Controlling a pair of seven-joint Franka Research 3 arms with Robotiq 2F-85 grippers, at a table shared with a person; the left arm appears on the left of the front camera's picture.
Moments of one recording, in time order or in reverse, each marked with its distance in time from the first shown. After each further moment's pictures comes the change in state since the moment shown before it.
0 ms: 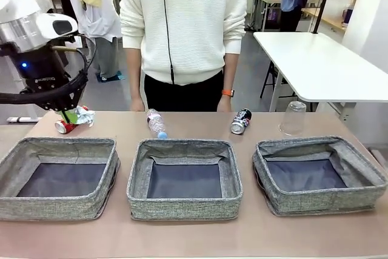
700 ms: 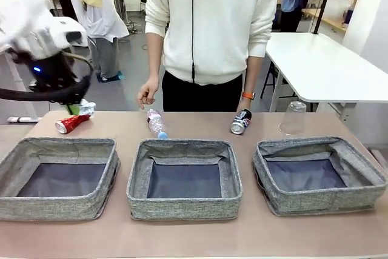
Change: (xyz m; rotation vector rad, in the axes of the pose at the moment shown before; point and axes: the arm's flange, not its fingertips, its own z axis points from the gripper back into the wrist) left arm 0.021 0.006 -0.011 0.085 -0.120 -0.058; right arm 0.000 0.000 0.000 0.000 0.000 0.000
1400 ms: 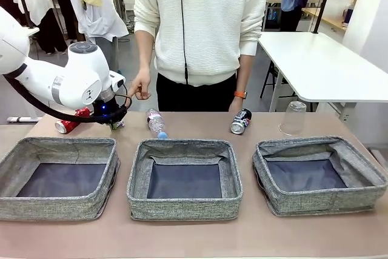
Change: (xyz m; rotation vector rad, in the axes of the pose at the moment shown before) left arm 0.171 0.020 -0.265 0.074 -0.106 0.312; right arm 0.000 -0.001 0.000 0.002 0.001 -0.001
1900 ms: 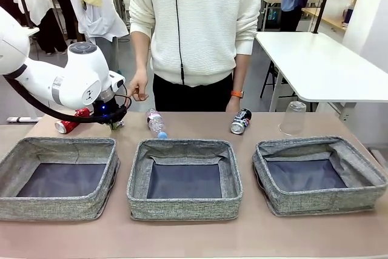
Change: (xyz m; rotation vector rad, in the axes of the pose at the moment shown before) left arm 0.002 0.000 -0.004 -0.004 -0.006 -0.006; right arm 0.000 0.000 0.000 0.000 0.000 0.000
